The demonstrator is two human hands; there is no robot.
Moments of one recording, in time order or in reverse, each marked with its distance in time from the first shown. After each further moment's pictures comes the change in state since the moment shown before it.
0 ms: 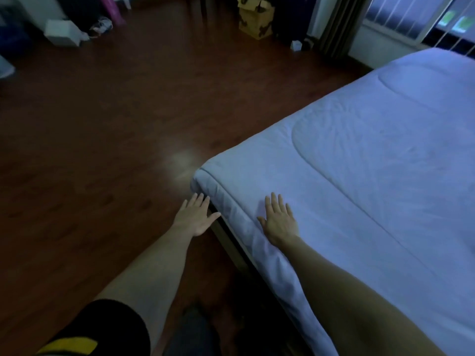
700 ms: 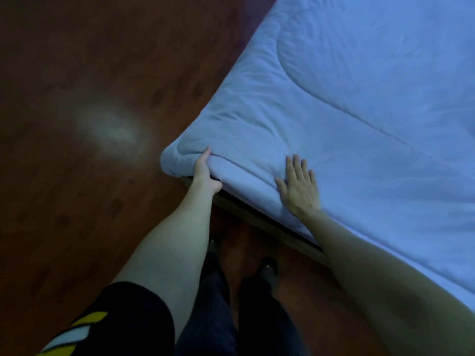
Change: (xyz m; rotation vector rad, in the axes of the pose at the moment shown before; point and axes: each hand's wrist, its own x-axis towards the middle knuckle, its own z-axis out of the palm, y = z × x) left_hand 0.179 -0.032 -0.033 -2.001 -0.447 -0.541; right_hand 0.071 -0.065 0.058 0.187 0.105 0.562
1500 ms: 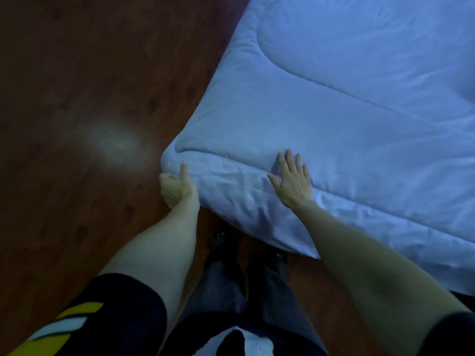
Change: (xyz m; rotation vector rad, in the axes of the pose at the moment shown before) left_hand -0.066 0.000 -0.054 0.719 0.496 0.619; right_hand -0.047 -0.016 0.008 0.067 -0.055 0.078
